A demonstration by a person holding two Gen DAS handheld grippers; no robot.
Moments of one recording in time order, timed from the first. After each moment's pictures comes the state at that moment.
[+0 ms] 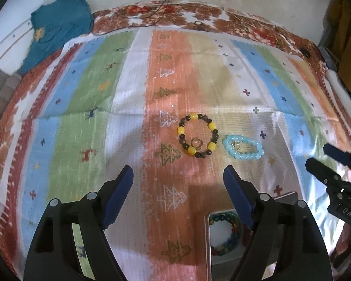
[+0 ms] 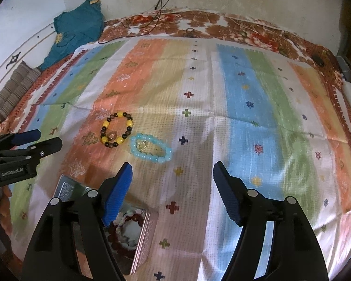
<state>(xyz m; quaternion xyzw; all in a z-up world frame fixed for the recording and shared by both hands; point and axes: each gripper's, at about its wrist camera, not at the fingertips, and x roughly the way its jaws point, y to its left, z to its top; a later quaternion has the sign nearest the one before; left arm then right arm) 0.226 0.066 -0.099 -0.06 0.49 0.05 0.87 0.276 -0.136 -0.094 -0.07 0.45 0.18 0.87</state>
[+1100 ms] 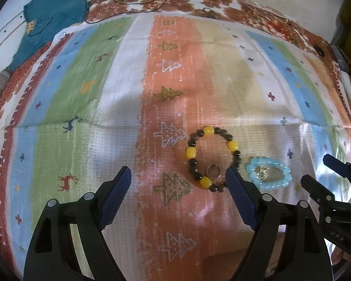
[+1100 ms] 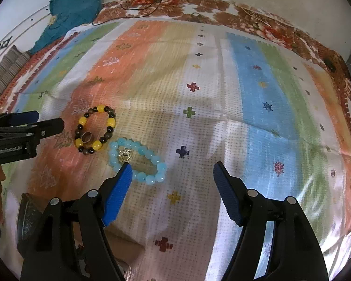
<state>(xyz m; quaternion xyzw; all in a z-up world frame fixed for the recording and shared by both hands) 0.292 0.085 -0.148 -0.08 0.52 0.06 0.85 0.326 -0.108 -0.144 -0.11 0.48 0.17 0.85</state>
